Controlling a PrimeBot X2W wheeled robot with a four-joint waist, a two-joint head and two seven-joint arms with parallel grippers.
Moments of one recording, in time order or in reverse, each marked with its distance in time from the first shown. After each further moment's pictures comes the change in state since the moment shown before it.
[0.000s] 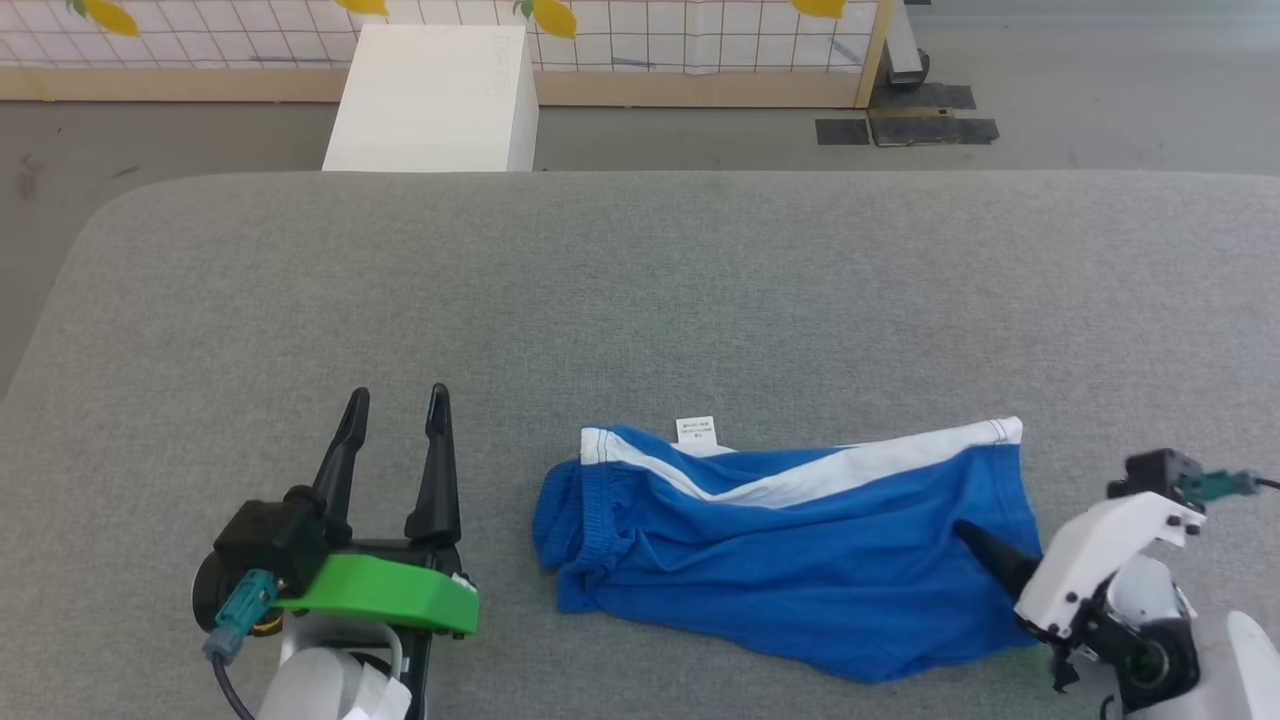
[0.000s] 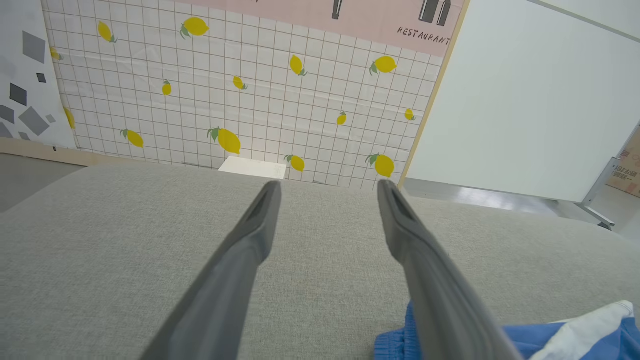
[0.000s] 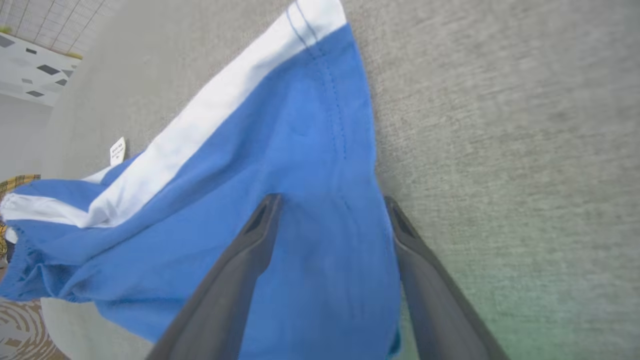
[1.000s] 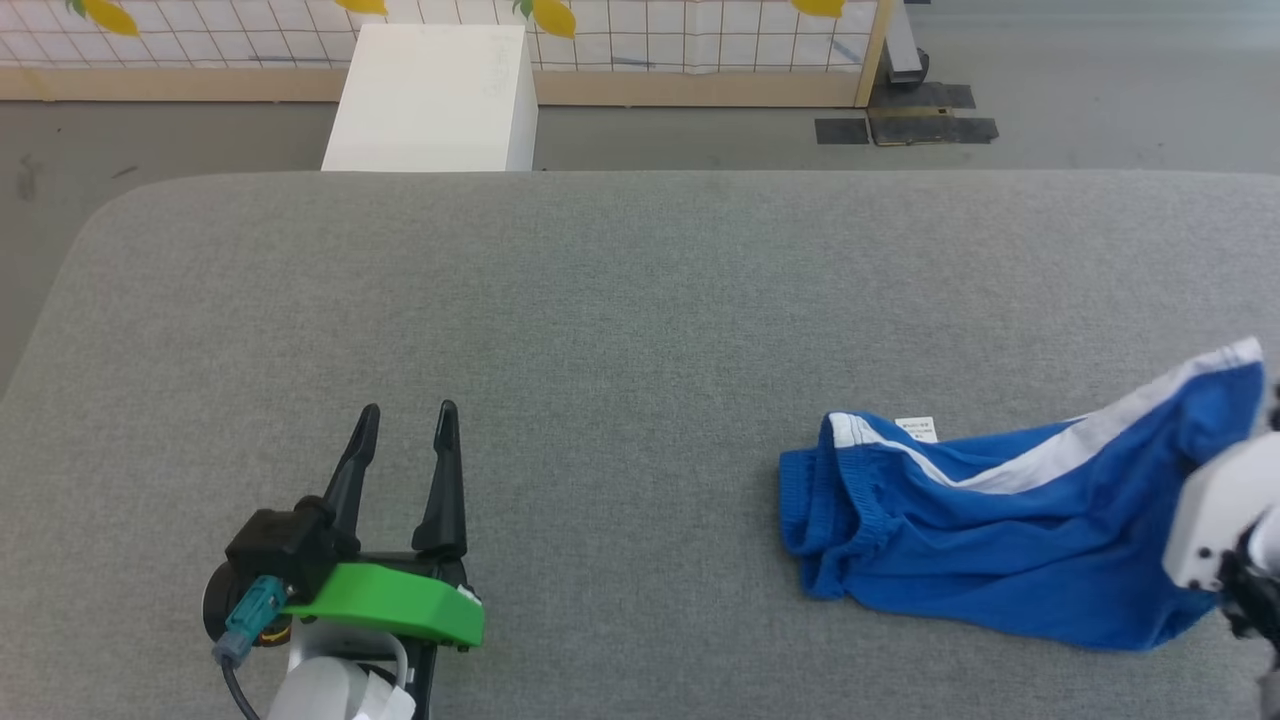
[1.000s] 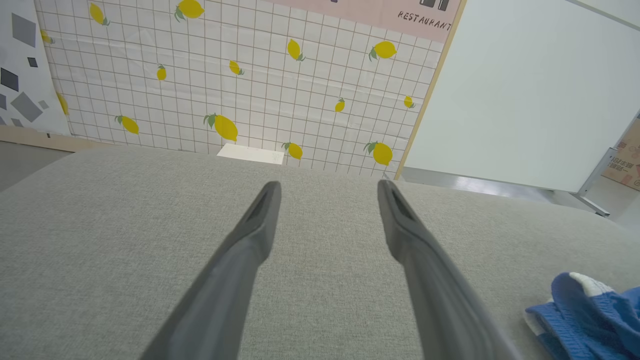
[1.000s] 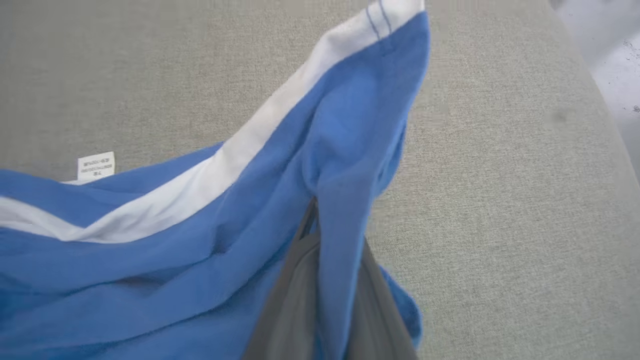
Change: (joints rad) left arm 0.009 -0.009 0.005 0.034 0.003 -0.020 0.000; right arm -0.017 -0.151 -0.092 -0.192 -0.405 0.000 -0.010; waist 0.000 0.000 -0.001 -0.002
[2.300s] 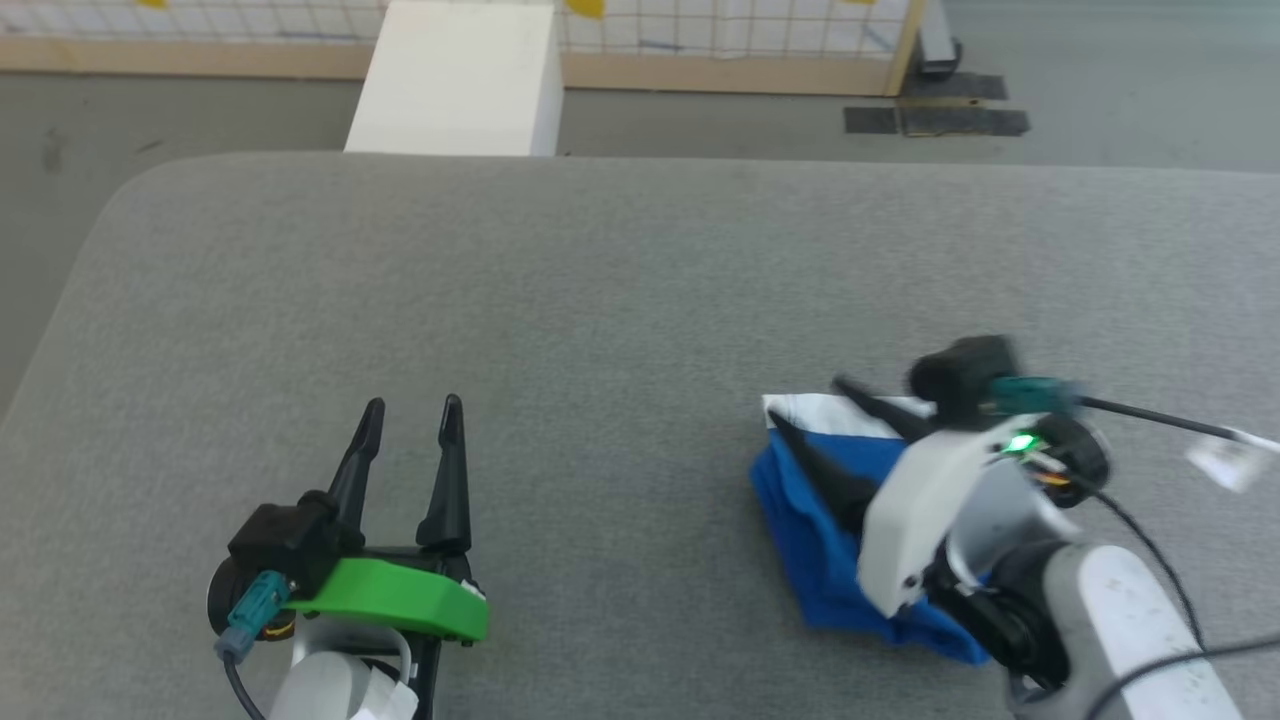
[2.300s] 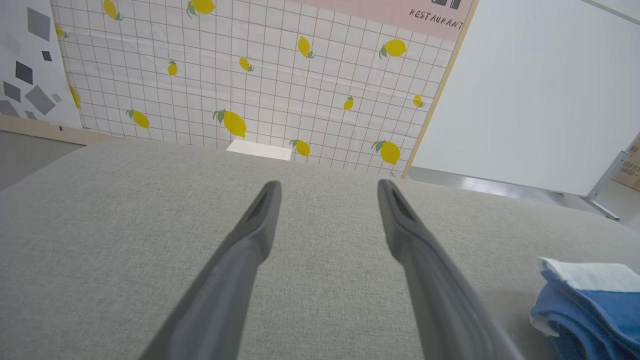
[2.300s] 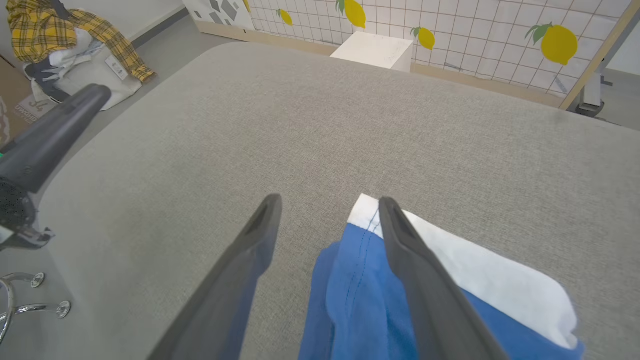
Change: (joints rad) left arm -0.009 -0.001 -0.009 0.000 -0.007 0.000 0.000; right arm -0.014 0.106 0.569 -0.299 0.203 0.000 -0.075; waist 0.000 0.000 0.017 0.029
